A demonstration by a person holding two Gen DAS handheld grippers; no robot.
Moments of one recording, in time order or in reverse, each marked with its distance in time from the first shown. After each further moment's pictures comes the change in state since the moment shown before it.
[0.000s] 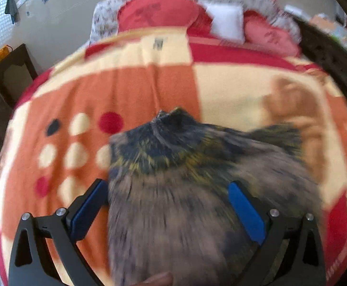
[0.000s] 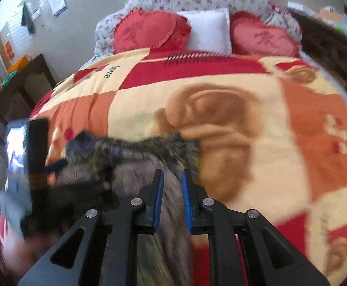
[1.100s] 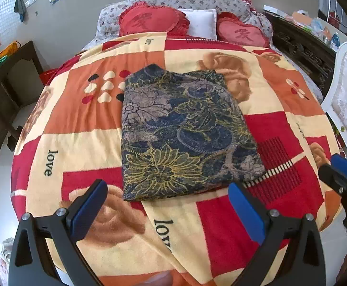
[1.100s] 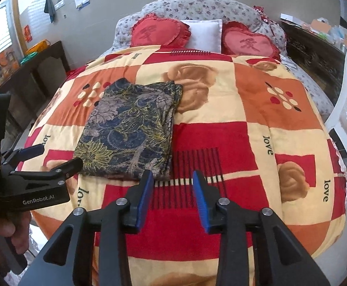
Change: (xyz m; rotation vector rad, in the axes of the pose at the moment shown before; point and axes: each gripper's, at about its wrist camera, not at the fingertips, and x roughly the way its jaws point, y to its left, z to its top) left arm -0.168 -0.031 -0.141 0.004 0.035 -0.021; right arm -0.159 -0.008 -0.130 -0.067 0.008 -0.012
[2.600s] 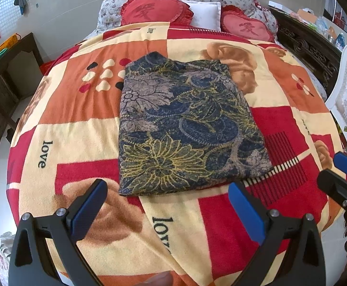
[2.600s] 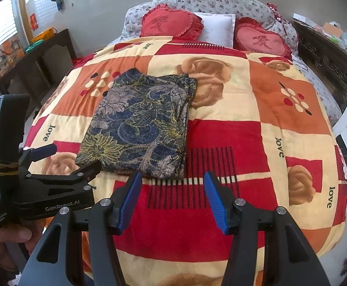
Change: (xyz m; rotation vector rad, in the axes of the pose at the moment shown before) left arm 0.017 0.001 -0.005 -0.020 0.042 0.002; right arm 0.011 0.024 0.009 -0.047 0.061 0.034
